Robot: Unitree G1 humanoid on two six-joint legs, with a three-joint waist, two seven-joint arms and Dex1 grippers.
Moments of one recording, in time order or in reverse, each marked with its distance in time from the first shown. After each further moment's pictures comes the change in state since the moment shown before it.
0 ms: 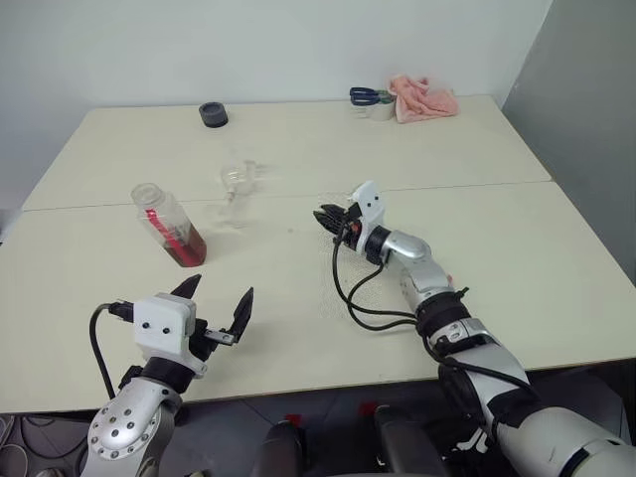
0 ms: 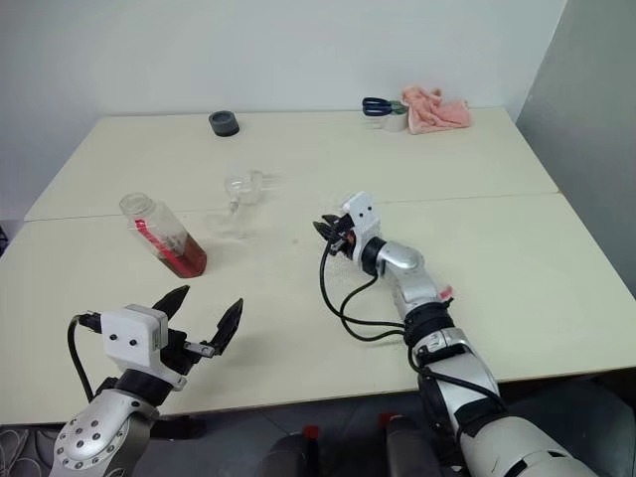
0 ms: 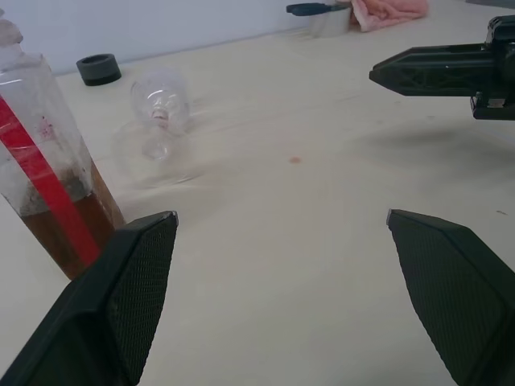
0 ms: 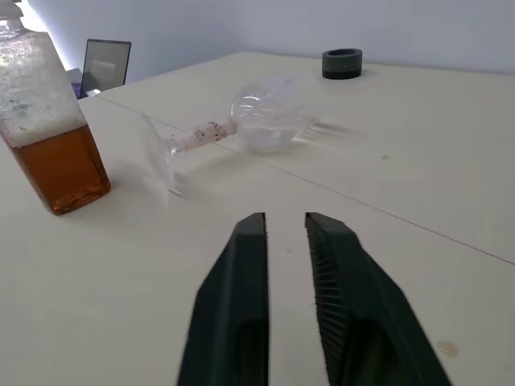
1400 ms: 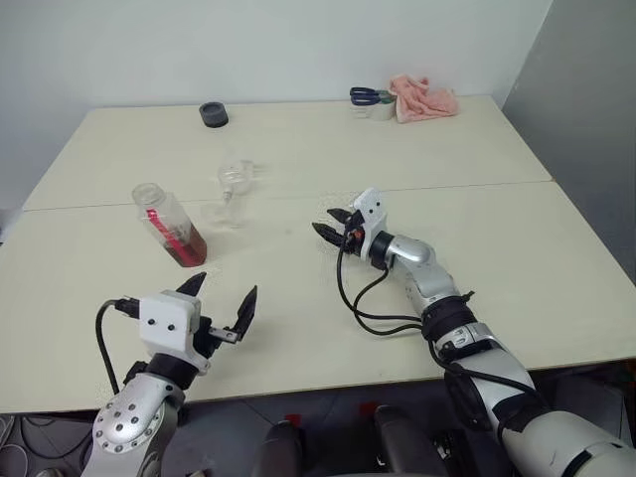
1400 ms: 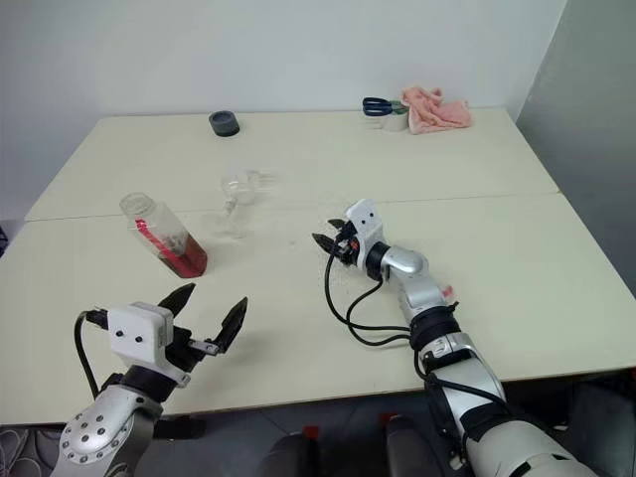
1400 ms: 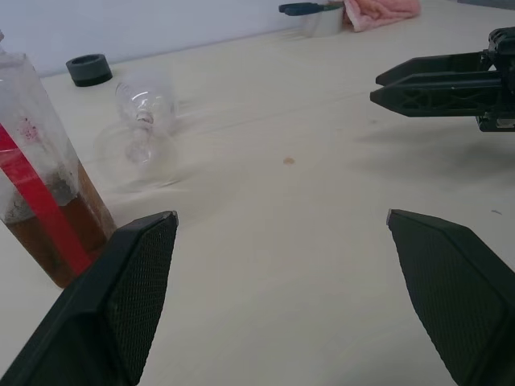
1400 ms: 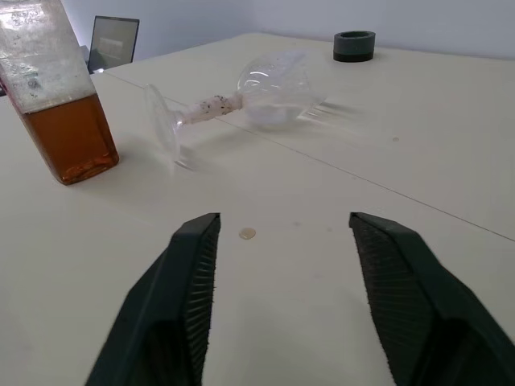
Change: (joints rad) left arm -0.018 0.011 -0.015 0.019 0.000 -0.001 -0.002; right arm 0.037 -0.029 0.040 -0.048 -0.001 0.026 0.025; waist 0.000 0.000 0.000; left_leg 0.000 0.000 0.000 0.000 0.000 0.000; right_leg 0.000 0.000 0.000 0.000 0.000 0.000
